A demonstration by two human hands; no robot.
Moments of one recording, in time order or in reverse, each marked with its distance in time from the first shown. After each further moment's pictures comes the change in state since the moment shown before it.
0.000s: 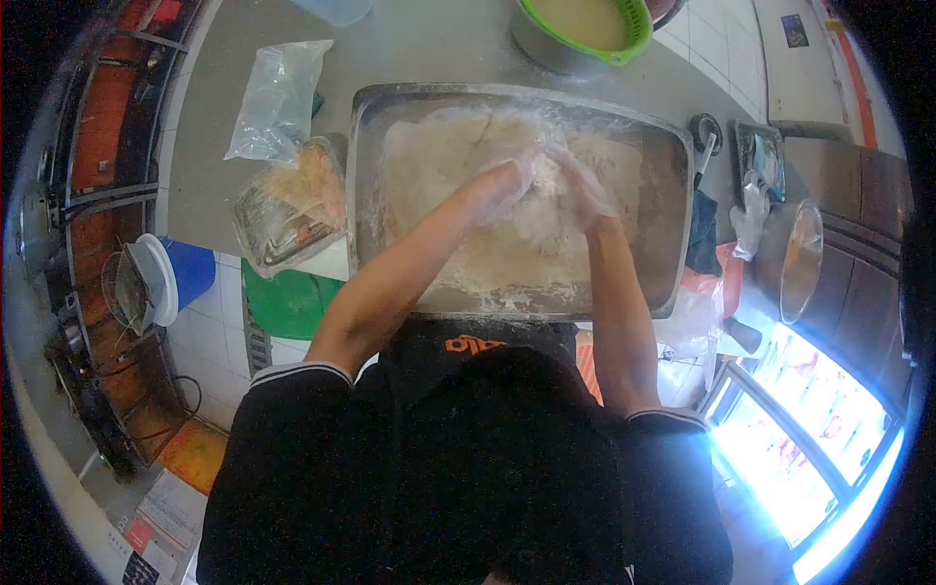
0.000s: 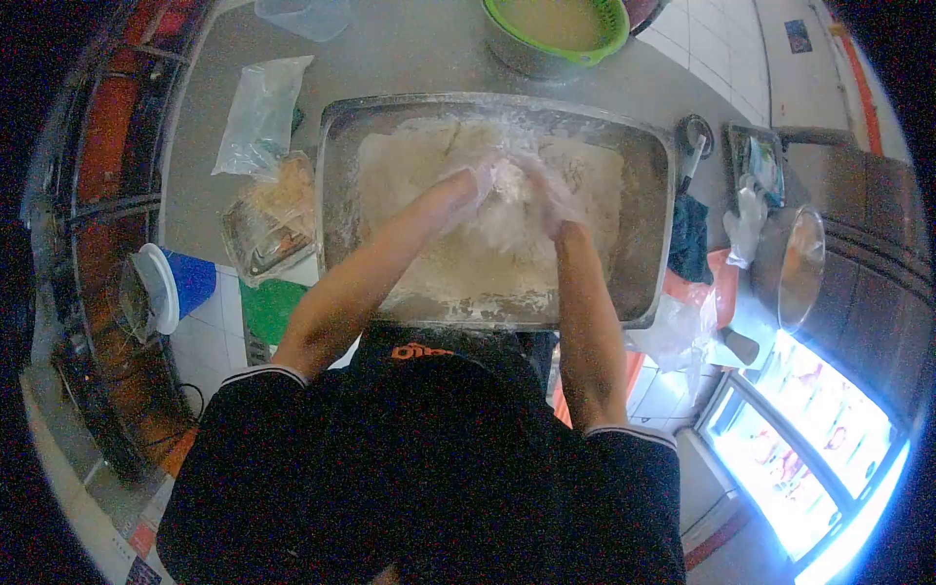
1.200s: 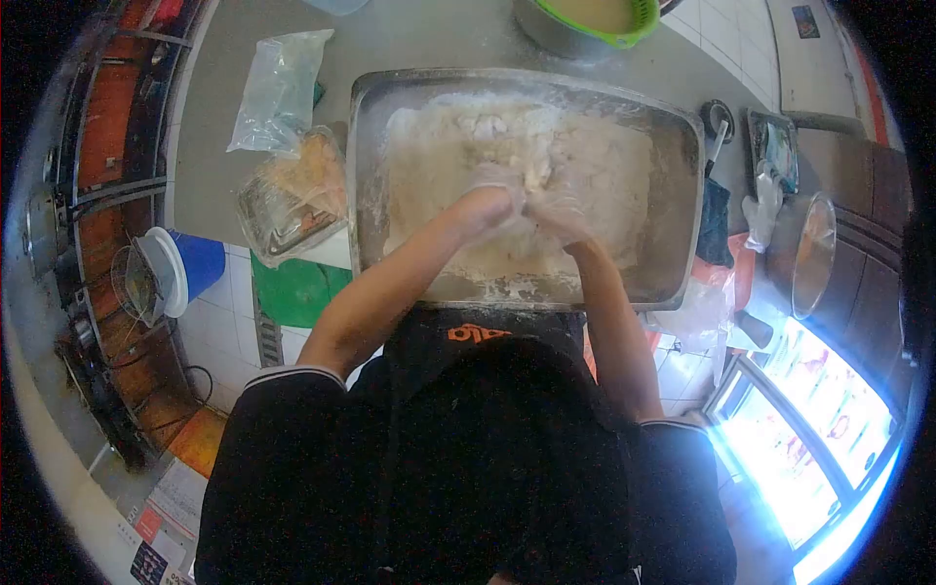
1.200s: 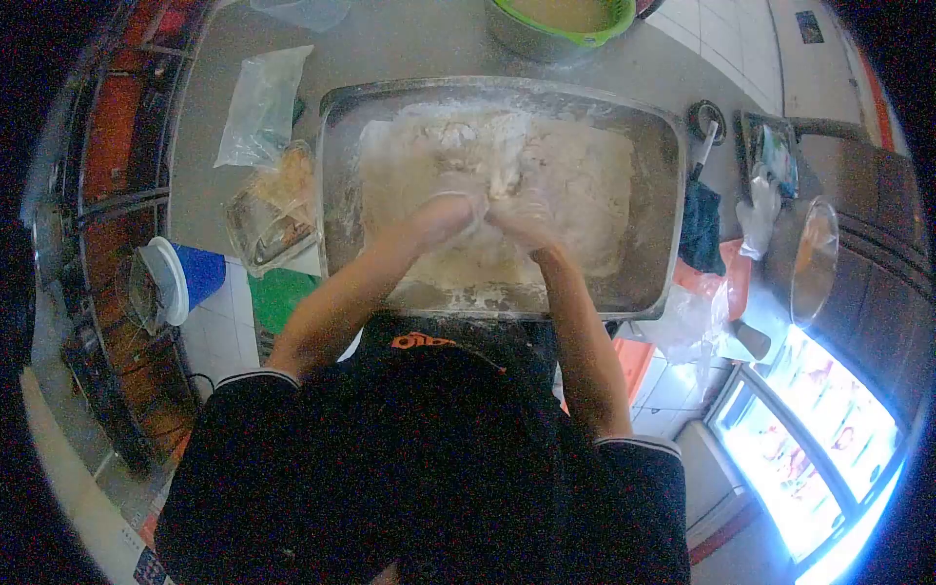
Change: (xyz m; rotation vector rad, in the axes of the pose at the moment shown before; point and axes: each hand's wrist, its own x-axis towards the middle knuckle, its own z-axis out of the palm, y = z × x) left_hand -0.040 -0.022 -0.018 0.889 0.171 0.027; right_hand -0.040 0.032 0.030 -0.851 -0.019 -0.129
